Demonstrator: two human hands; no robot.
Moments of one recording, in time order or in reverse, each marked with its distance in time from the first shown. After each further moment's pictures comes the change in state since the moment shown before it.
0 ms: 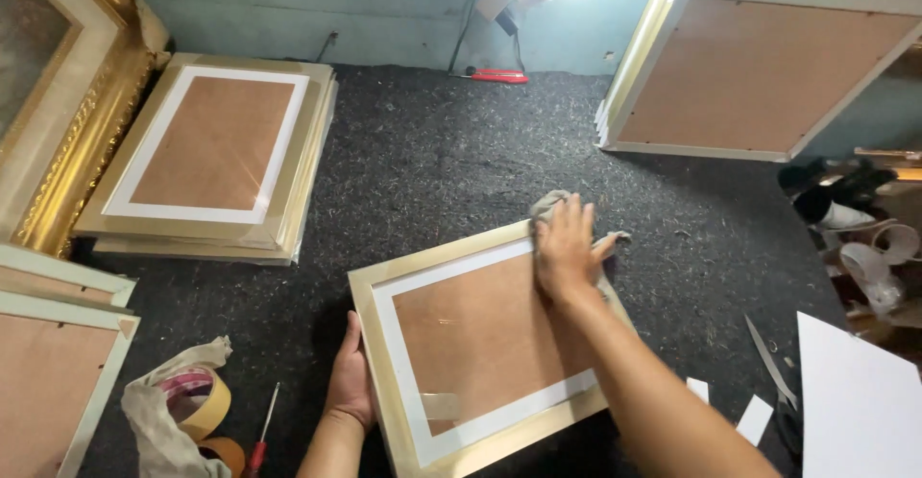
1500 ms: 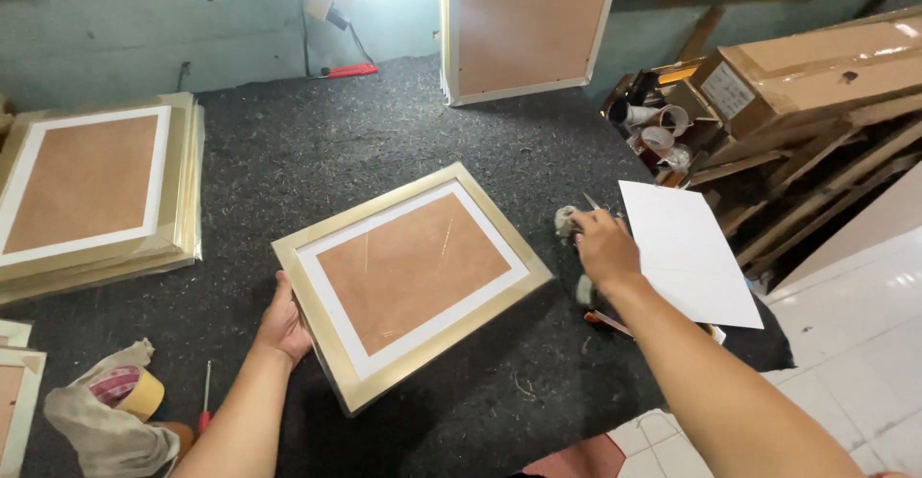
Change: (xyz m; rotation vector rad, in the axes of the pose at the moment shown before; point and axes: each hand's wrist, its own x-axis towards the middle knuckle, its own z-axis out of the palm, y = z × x) left_hand 0.037 -0.015 -0.044 0.291 -0.238 0.178; right_hand -0.161 0.227 -0.059 -0.293 0.211 0.081
